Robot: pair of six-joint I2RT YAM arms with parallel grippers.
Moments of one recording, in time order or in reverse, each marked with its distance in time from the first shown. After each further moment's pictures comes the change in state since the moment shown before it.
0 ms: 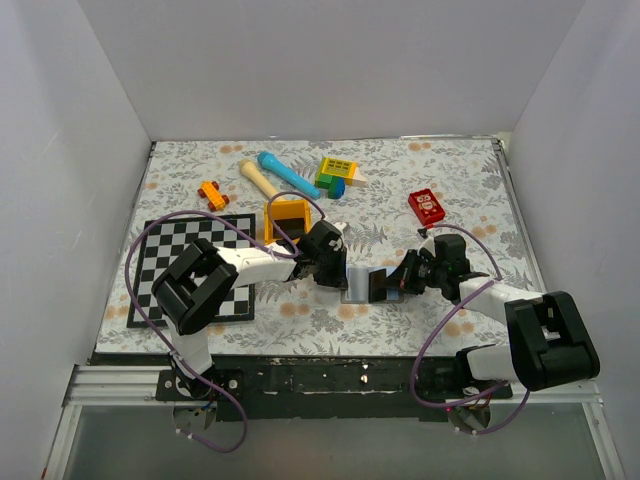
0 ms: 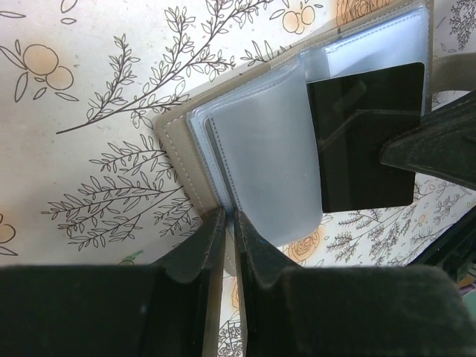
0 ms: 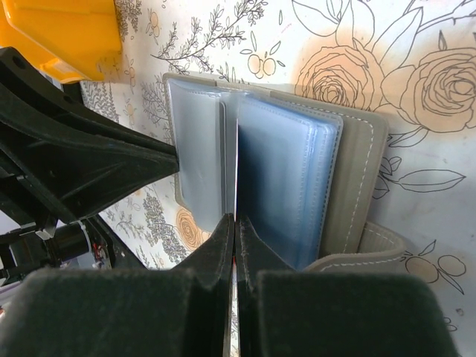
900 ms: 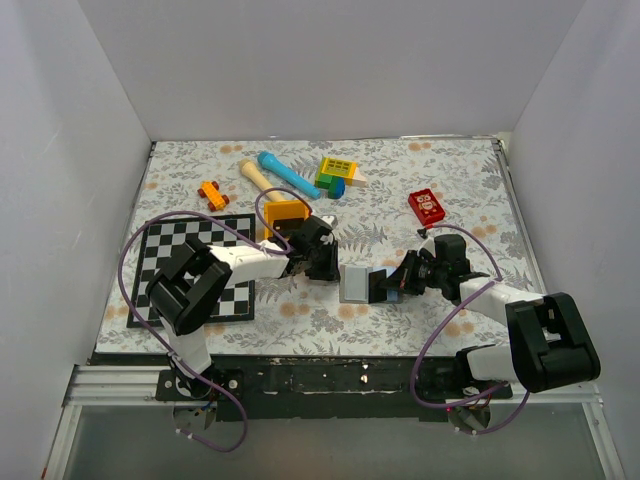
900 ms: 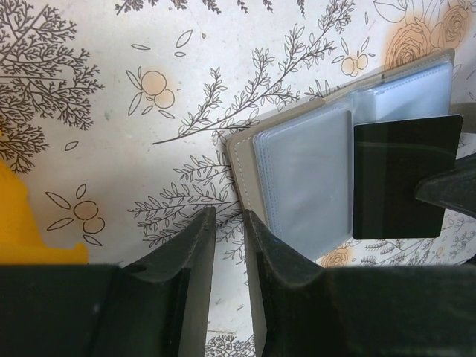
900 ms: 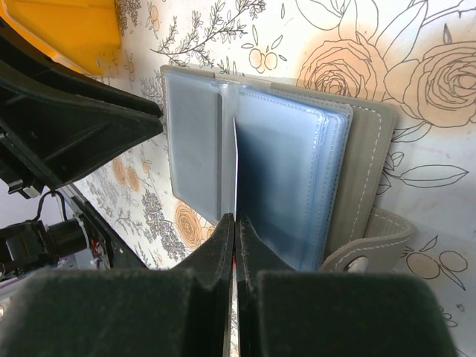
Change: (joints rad) left arm 0.056 -0.026 -0.025 0.003 -0.074 -0.009; right arm -0.005 -0.008 0.000 -0.014 -0.005 -0.012
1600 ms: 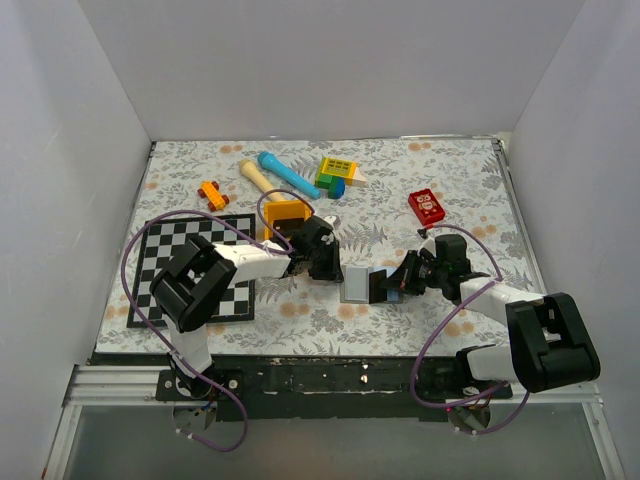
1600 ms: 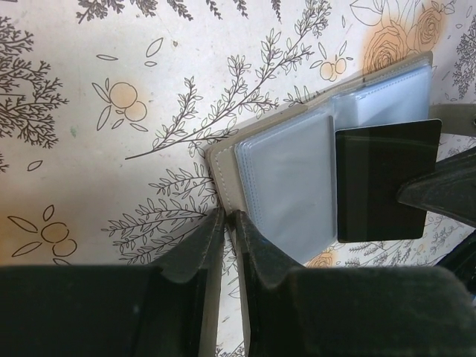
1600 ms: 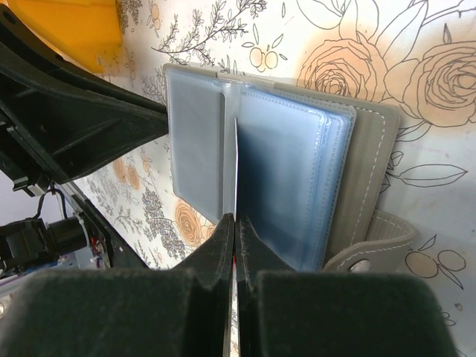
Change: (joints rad) left arm 0.001 0.030 0.000 0.054 0.061 -0.019; right arm -0.006 -0.001 0.000 -0.003 -0.009 -0.010
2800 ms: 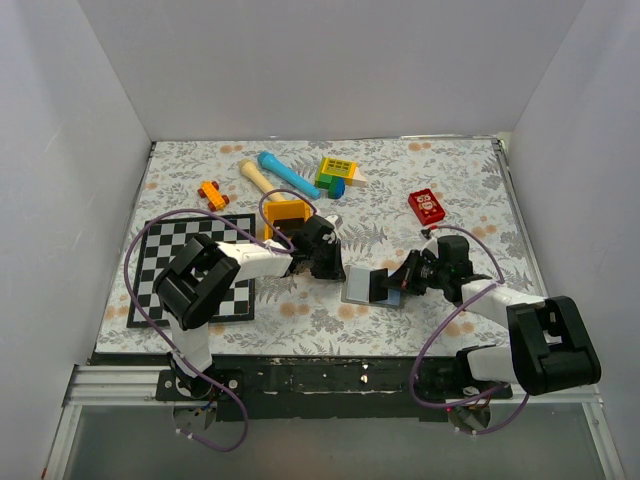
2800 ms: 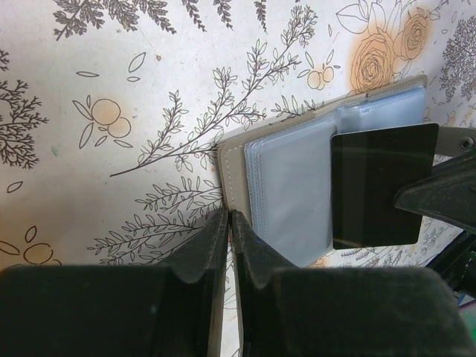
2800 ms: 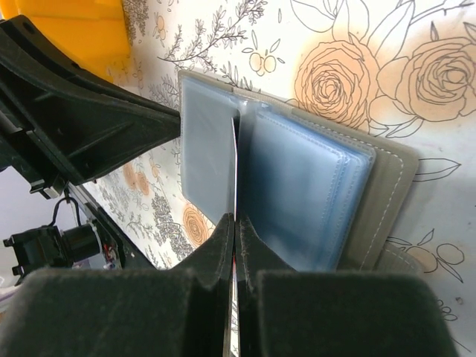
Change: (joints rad) left arm 0.002 0.026 0.013 0.026 0.016 -0.006; right arm -0.014 -0.022 -0.019 0.027 -0.007 0.041
